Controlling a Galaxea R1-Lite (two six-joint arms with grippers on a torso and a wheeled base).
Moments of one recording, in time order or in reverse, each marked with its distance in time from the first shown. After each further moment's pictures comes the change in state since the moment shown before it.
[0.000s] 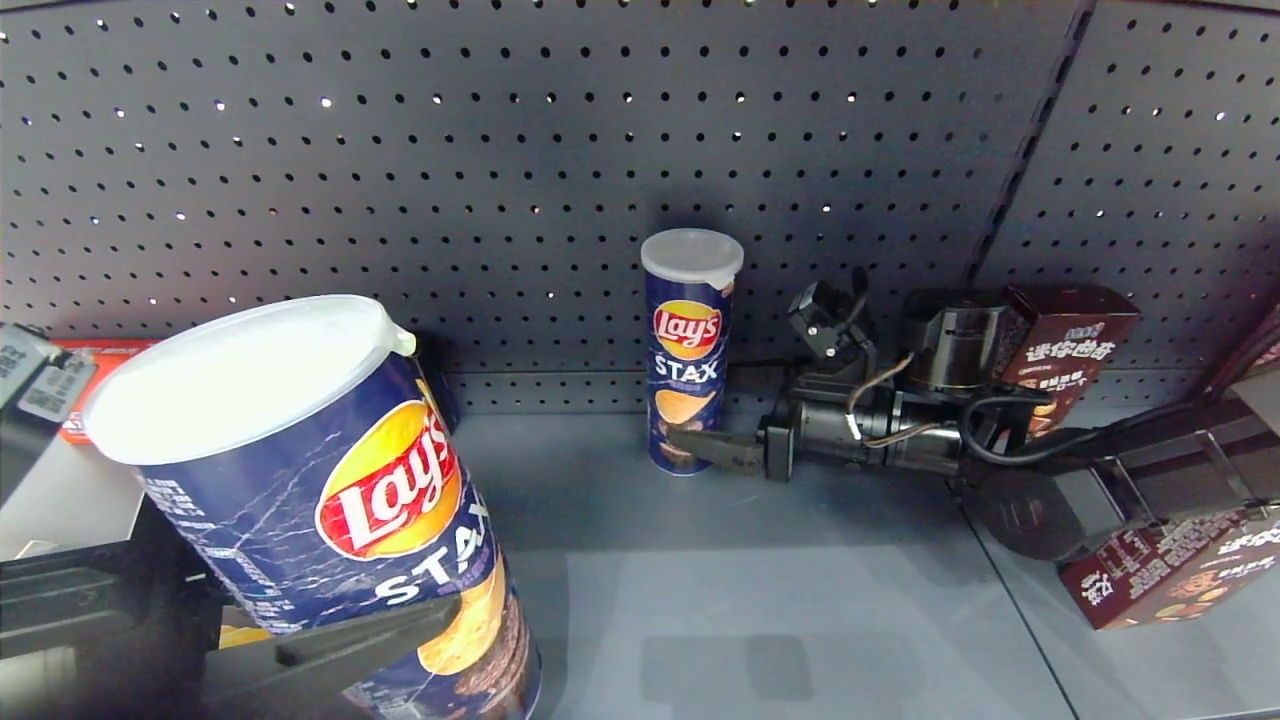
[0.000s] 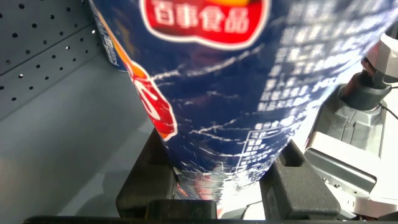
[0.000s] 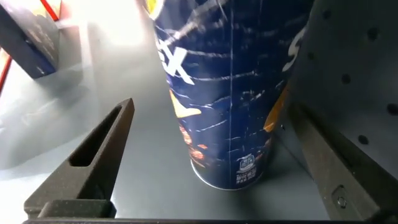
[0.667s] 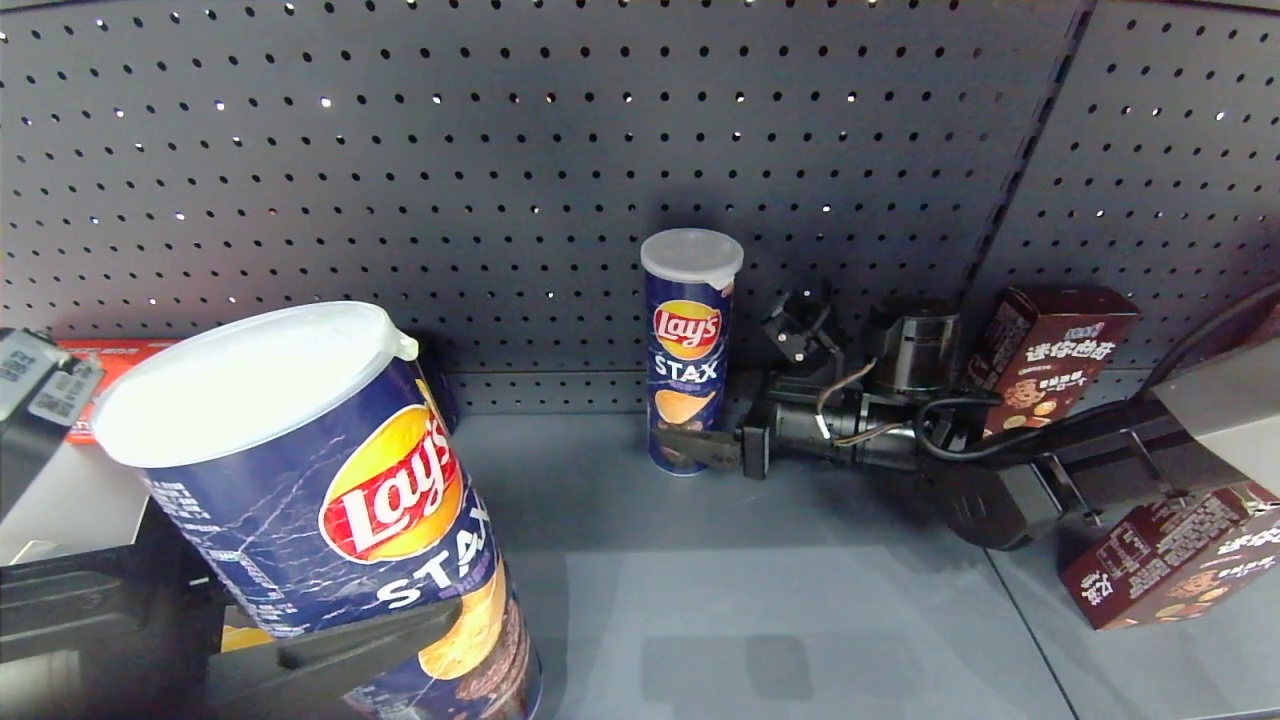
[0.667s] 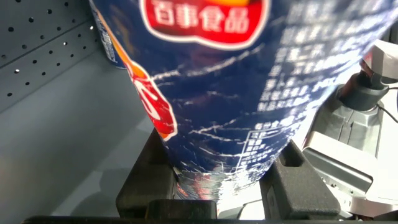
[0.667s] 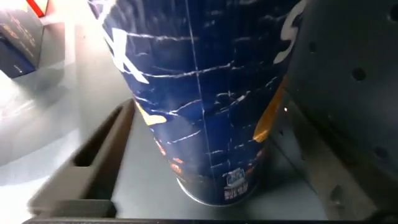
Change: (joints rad) left arm 0.000 0.000 0.005 0.000 0.000 -0.011; right arm 0.004 0.083 -0.079 0.001 -0.003 0.003
